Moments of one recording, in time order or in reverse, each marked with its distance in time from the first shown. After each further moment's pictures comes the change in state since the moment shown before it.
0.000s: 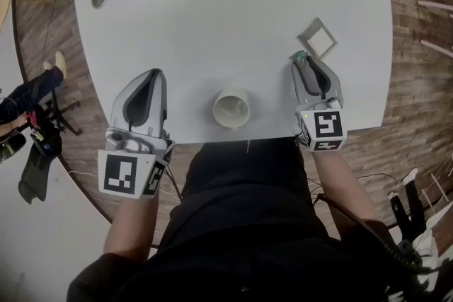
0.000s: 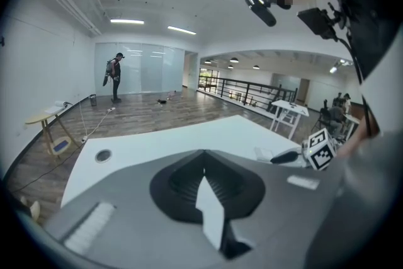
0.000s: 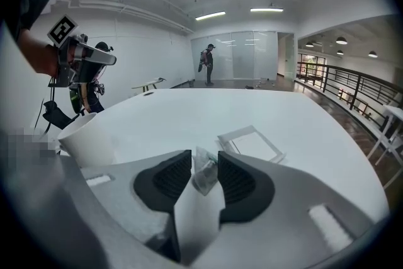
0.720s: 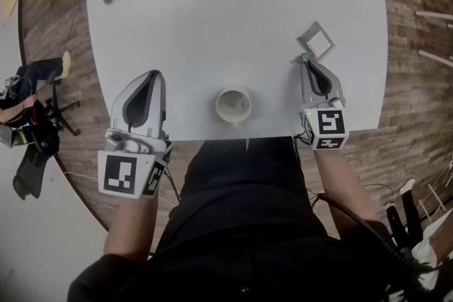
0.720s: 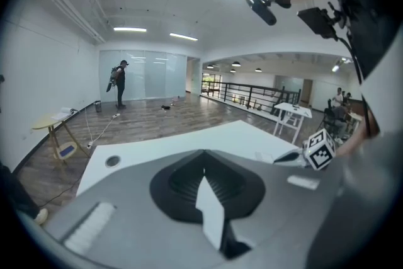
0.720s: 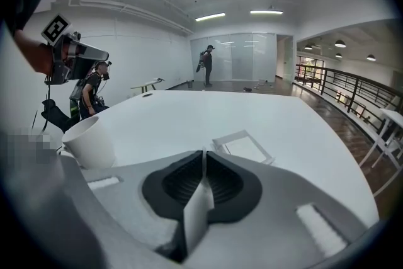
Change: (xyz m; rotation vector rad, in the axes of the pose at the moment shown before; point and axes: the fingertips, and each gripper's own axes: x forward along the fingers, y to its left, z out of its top) left arm -0.021 0.003 0.006 0.013 -0.048 0.043; right arm -0.002 -0.010 0.001 -0.008 -0.003 -0.016
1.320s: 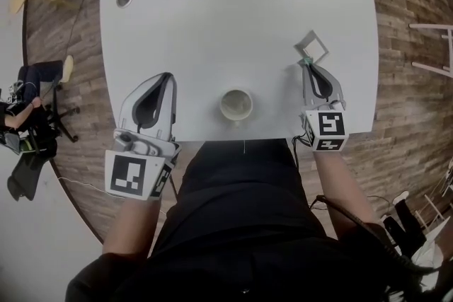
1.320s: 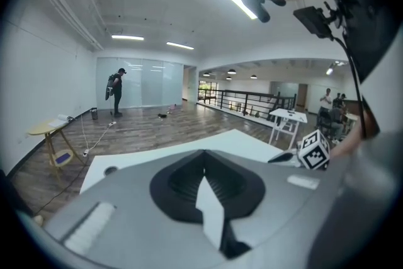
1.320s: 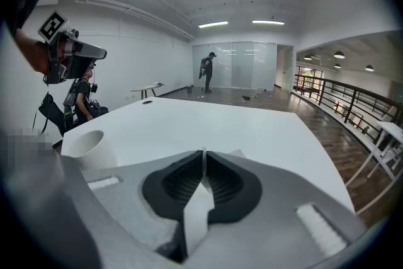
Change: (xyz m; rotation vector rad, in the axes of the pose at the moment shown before) left arm -0.016 -0.017 0.020 0.035 -0.082 -0.031; right arm -0.012 -0.005 0.028 -0.047 -0.059 -0.034
